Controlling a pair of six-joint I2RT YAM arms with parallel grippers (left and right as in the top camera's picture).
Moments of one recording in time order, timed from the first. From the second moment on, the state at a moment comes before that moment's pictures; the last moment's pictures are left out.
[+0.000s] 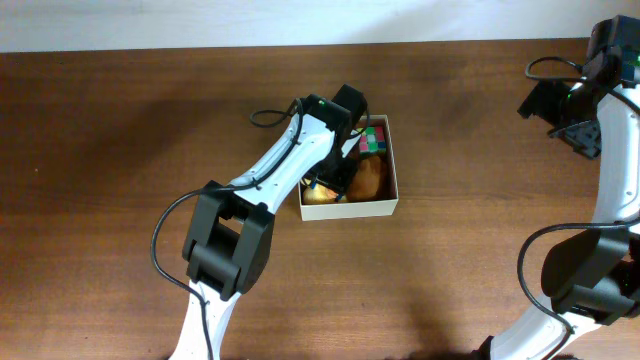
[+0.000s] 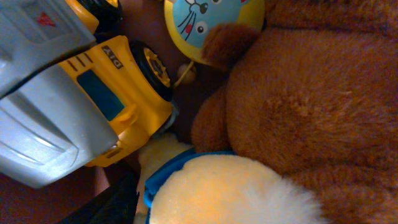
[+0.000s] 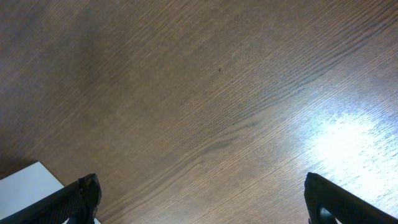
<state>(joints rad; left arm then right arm) -0.58 2.28 1.96 -1.21 0.02 -0.06 -0.31 1.94 1.98 -1.32 0.03 0.39</state>
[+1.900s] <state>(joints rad) -0.38 2.13 2.50 -1.59 -0.08 -0.14 -0.31 1.94 1.98 -1.32 0.03 0.39</state>
